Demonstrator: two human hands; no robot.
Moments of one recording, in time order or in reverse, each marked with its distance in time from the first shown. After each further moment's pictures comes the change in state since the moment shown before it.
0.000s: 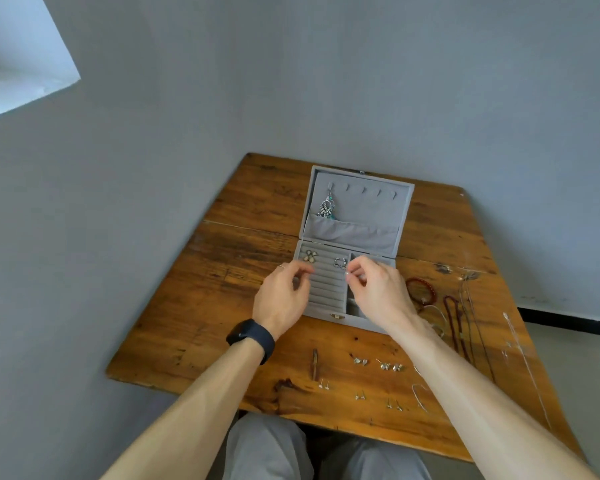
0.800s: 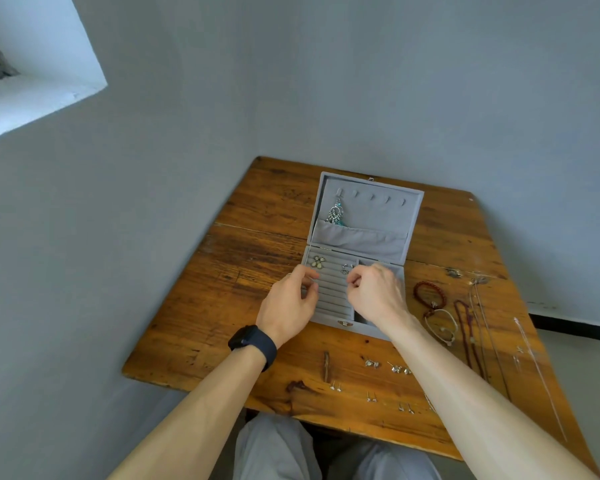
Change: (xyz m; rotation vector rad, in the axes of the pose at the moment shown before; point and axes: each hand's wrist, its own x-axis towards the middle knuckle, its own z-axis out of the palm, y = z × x) left_hand -0.008 -0.003 -0.015 0.001 -0.090 0.014; right_hand 0.015 -0.017 0.020 -0.144 -0.116 0.164
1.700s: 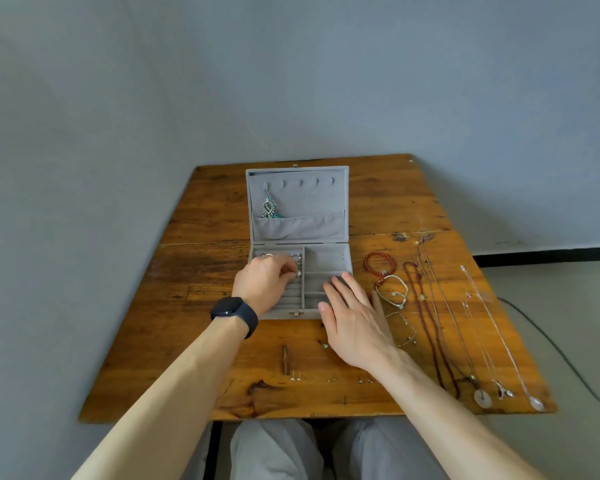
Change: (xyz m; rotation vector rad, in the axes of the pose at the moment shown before) left_hand 0.051 0.025 0.032 0.473 -0.126 0.155; right_hand -0.086 0.053 0.023 -0.015 -0.016 -0.028
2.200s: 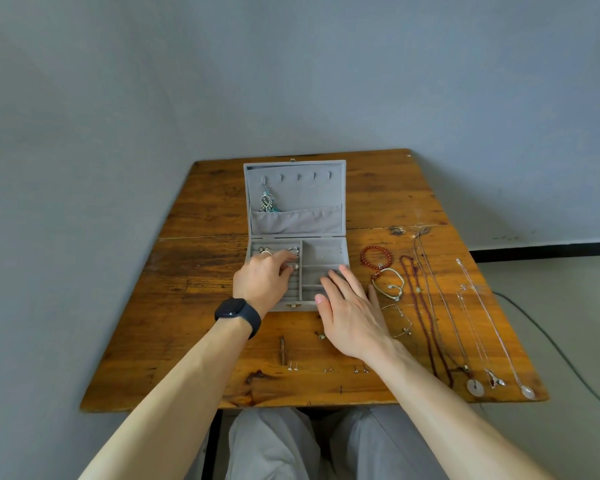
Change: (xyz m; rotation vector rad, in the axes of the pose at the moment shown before) left_hand -0.011 0.007 0.010 0.081 0.112 0.004; right_hand 0.000 0.000 -0.002 0.039 -0.031 0.010
